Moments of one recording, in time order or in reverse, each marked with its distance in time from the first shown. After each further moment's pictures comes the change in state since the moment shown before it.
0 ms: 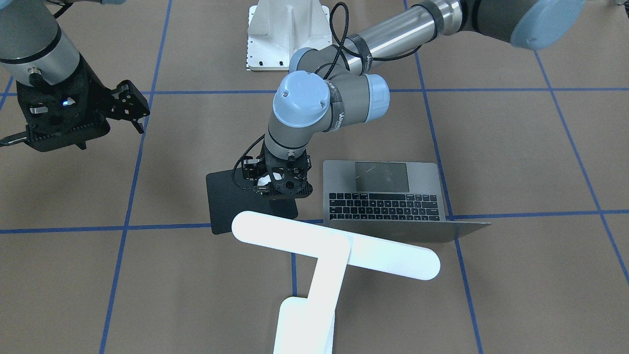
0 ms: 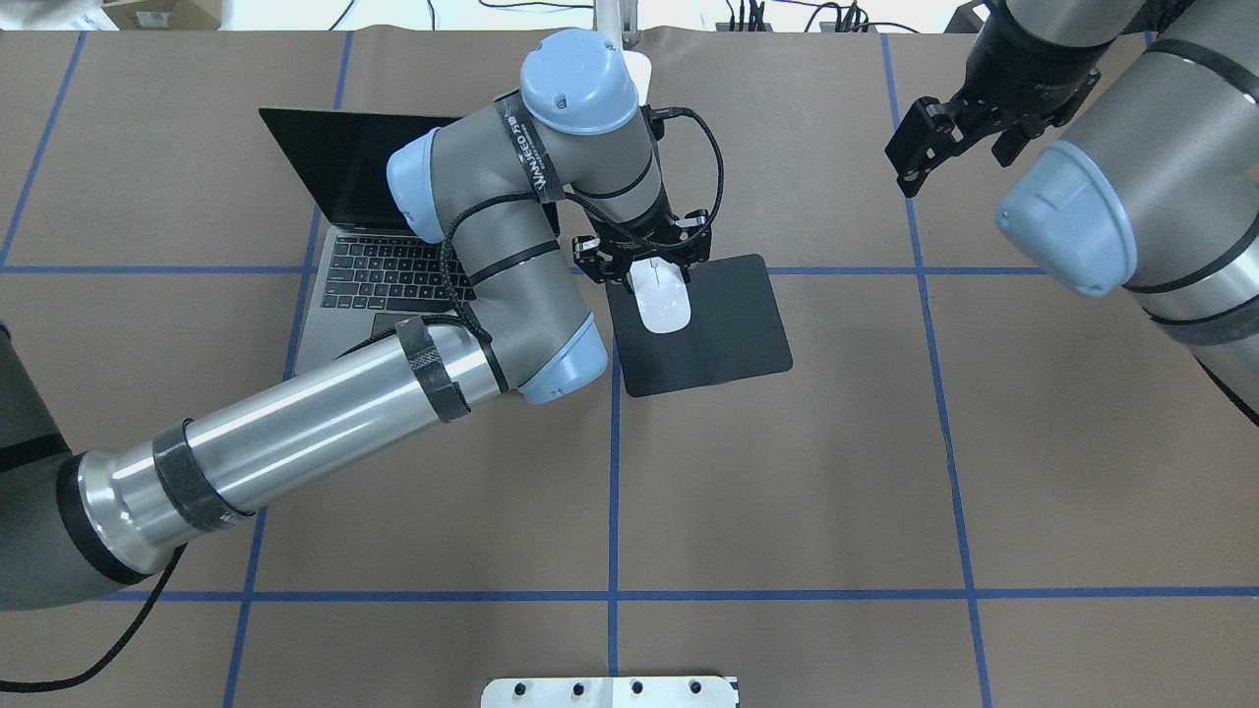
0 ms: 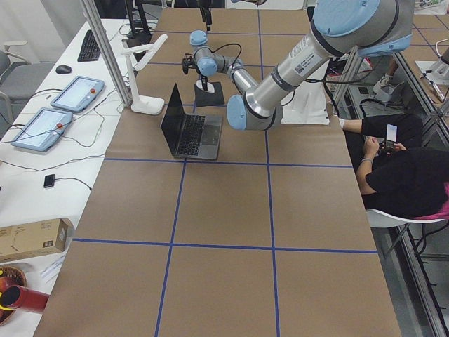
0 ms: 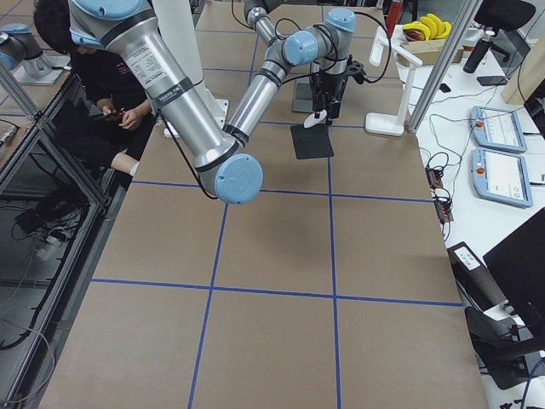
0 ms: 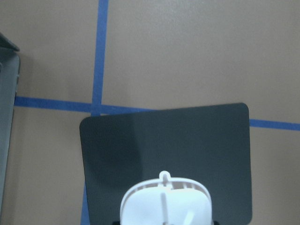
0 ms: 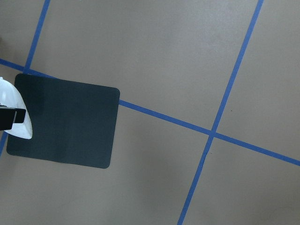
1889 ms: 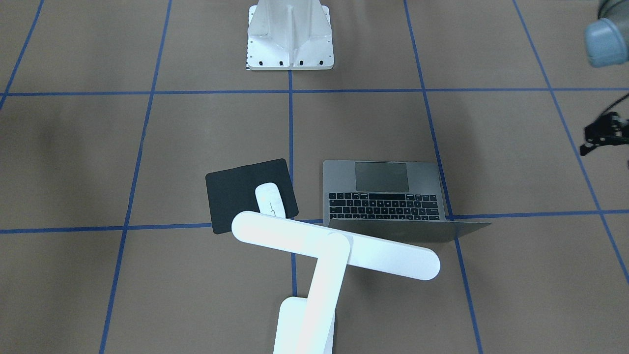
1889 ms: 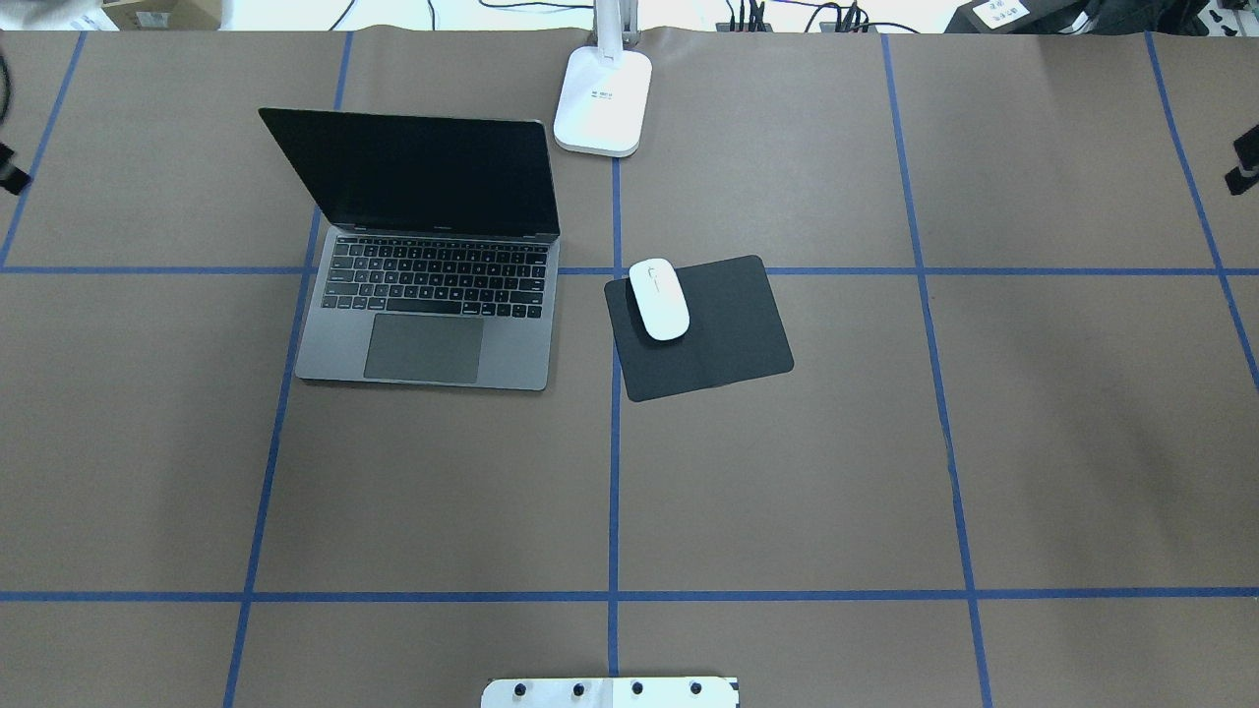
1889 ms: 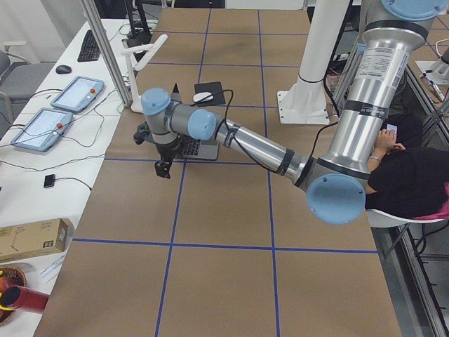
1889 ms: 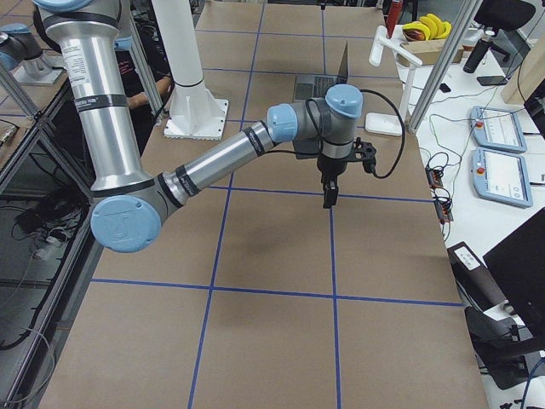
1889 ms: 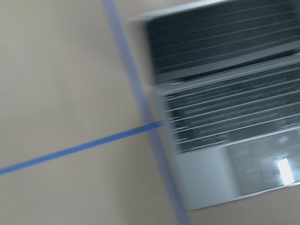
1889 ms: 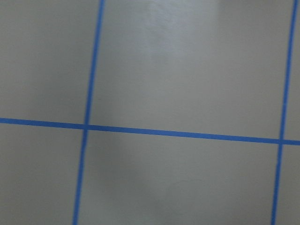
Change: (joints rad) left arm -0.803 0.788 -0.476 0.463 -0.266 1.485; right arm 0.397 -0.485 -0.022 0.206 0.099 -0.156
